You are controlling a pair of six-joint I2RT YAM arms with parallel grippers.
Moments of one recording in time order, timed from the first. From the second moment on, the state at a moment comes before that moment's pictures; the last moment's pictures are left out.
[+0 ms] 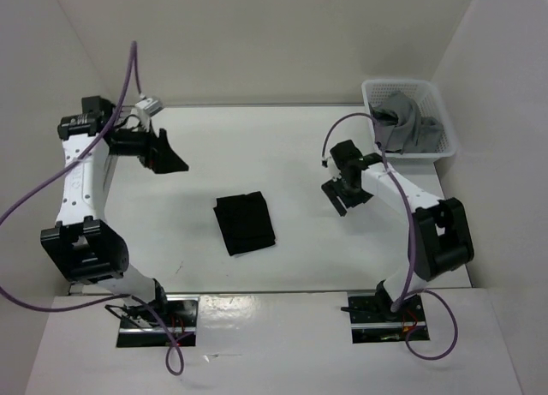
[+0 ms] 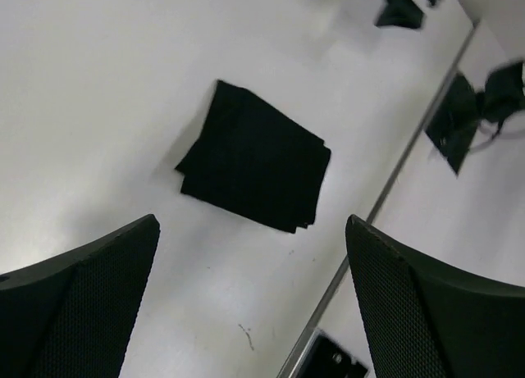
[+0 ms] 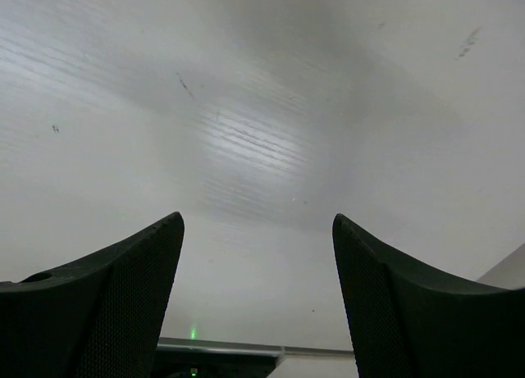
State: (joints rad) left arm 0.21 1.57 1.70 -1.32 1.04 0.67; right arm 0.35 1.59 1.09 -0.82 0.17 -0.19
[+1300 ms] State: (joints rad) left arm 0.88 1.04 0.98 -0.68 0.71 0.31; right arm -0.31 0.95 0.90 -0.57 0.04 -0.14
